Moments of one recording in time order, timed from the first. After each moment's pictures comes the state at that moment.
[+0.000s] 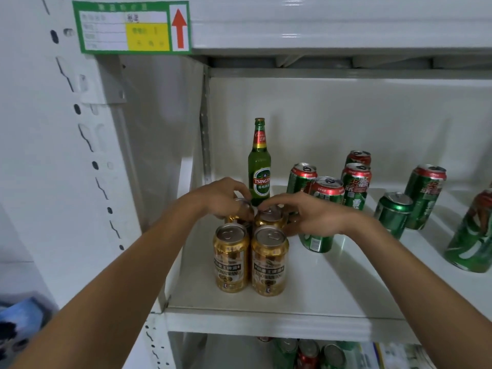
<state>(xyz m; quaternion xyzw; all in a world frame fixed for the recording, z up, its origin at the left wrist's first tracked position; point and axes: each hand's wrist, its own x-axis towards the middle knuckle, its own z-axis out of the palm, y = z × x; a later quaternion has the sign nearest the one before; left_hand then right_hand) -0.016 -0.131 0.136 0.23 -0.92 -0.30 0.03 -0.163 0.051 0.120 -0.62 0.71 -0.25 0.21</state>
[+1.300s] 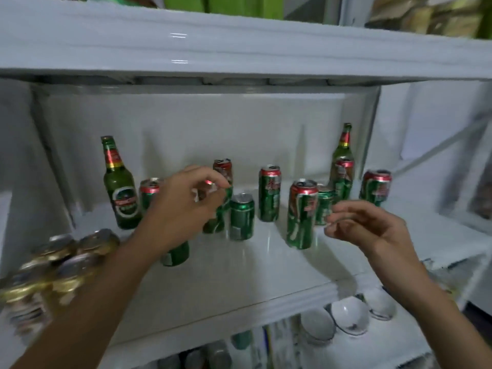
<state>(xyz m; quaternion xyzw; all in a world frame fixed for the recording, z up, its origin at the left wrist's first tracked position) -0.120 0.105 0.151 -0.02 -0.88 -0.32 0.35 -0.233 0.402 0.090 -0.30 0.62 -0.72 -0.07</state>
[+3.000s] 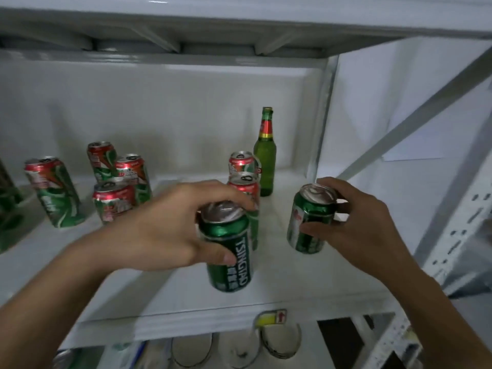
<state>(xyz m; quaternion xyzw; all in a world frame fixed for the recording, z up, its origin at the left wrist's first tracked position) -0.345 0.423 0.160 0.00 -0.95 -0.29 0.10 -0.538 0.649 0.102 -0.35 0.81 -0.46 -0.06</state>
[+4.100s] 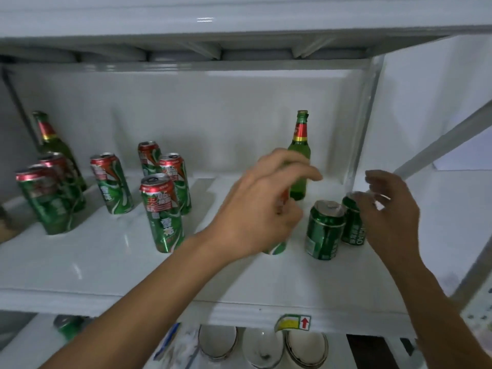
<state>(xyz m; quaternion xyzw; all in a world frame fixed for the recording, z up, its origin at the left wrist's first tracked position) -0.404 0.463 0.136 -0.07 -0.90 -0.17 0.40 -0.588 0.613 0.079 -0.28 0.73 -0.60 -0.17</state>
